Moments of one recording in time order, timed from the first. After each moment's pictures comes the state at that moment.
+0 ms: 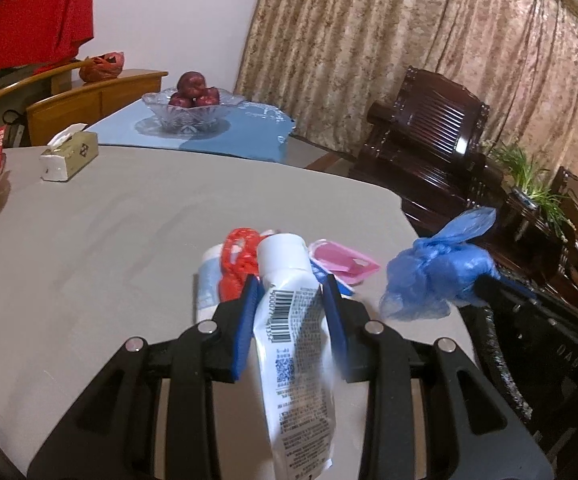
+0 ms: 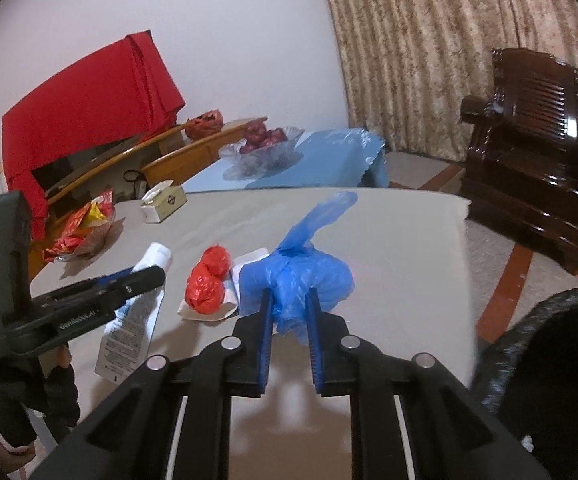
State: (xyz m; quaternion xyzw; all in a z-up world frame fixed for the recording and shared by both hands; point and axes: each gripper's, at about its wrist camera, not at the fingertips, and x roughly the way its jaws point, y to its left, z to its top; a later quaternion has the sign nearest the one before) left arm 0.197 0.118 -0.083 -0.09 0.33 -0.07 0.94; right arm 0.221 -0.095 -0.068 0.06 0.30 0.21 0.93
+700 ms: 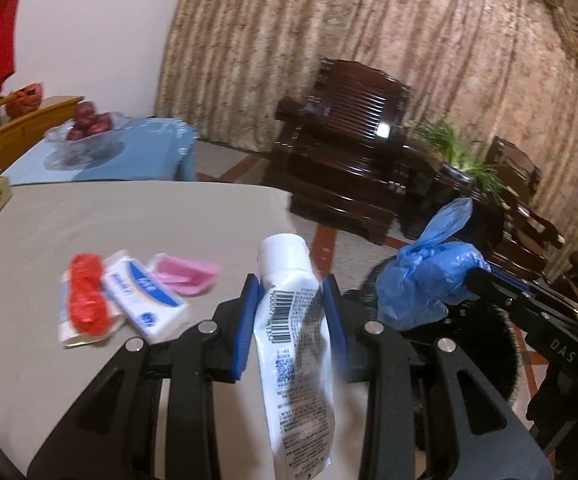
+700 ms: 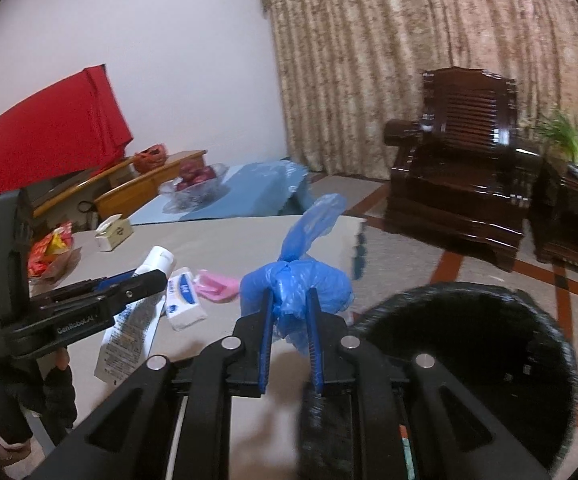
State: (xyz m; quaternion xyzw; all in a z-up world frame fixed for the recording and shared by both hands) left arm 0.182 -0.023 -0.056 -0.06 0.30 -0.20 0.93; right arm 0.153 -0.213 -0.035 0.07 0.26 0.10 0.96
